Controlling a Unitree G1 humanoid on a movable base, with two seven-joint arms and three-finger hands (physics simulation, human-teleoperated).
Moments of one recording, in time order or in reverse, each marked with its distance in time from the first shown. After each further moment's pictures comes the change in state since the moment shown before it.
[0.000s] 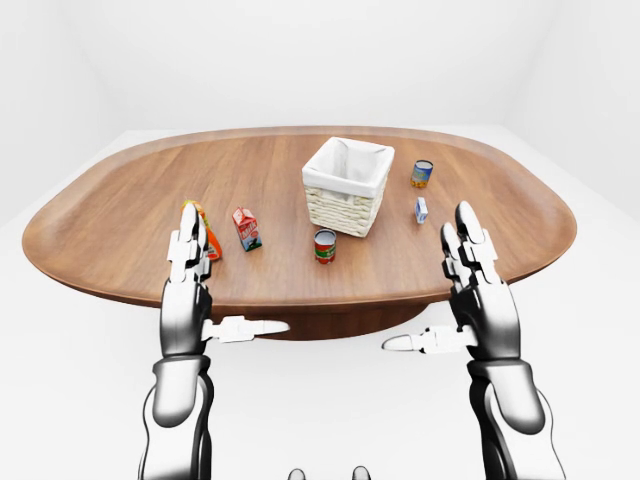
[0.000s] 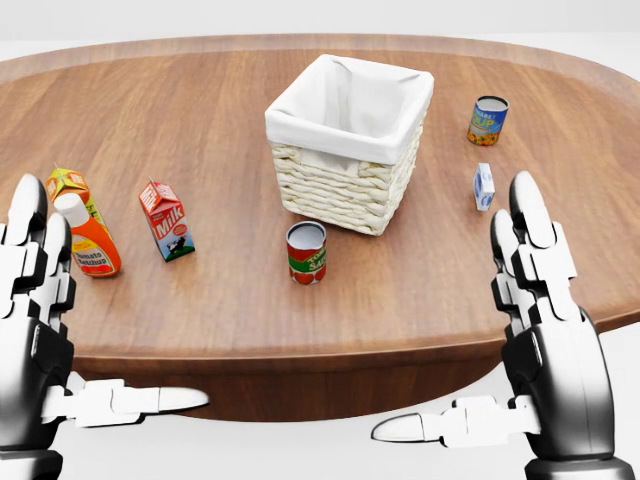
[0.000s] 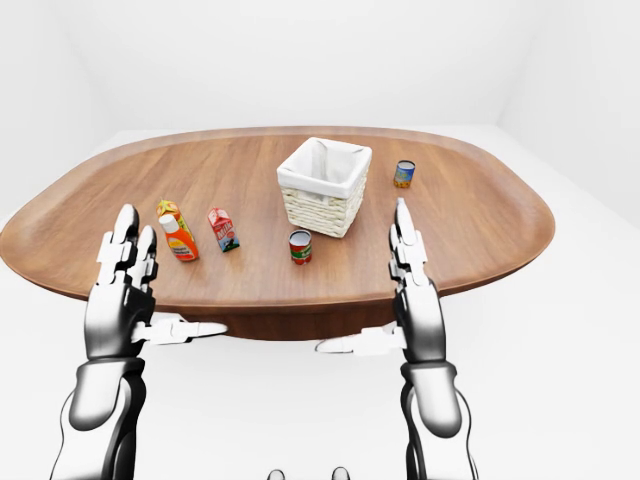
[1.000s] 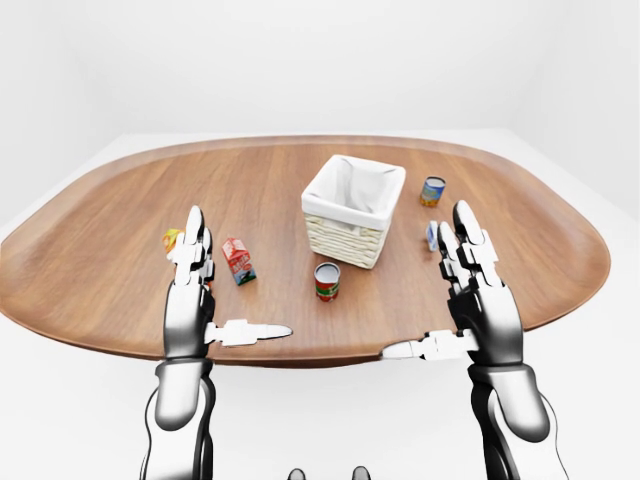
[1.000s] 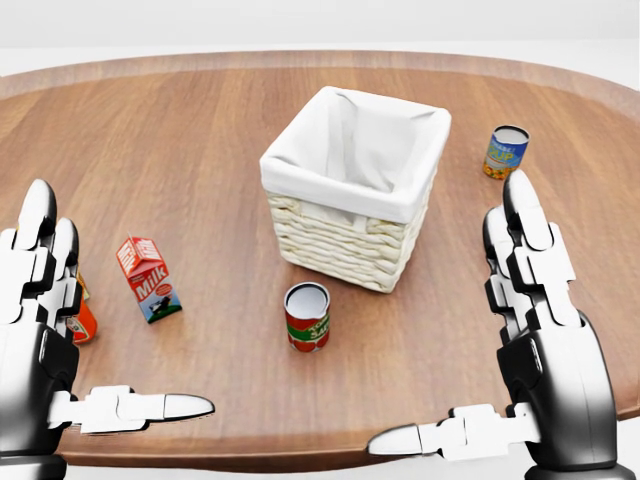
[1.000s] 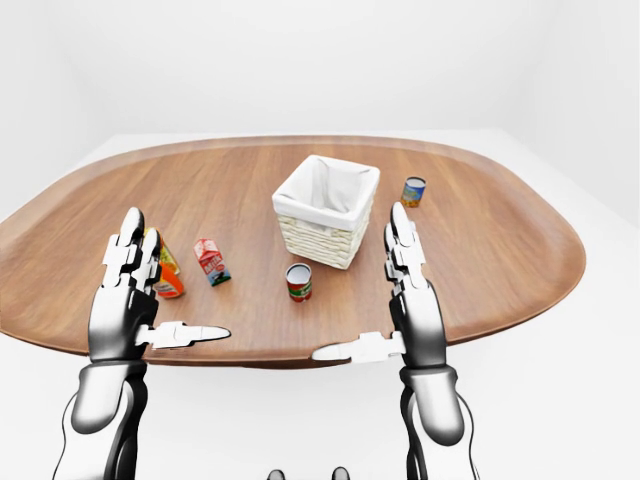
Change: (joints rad) left arm 0.017 -0.003 -0.015 -0.007 0.017 0.000 -0.009; right arm 0.021 -0.002 0.017 -0.040 0.019 0.000 0.023
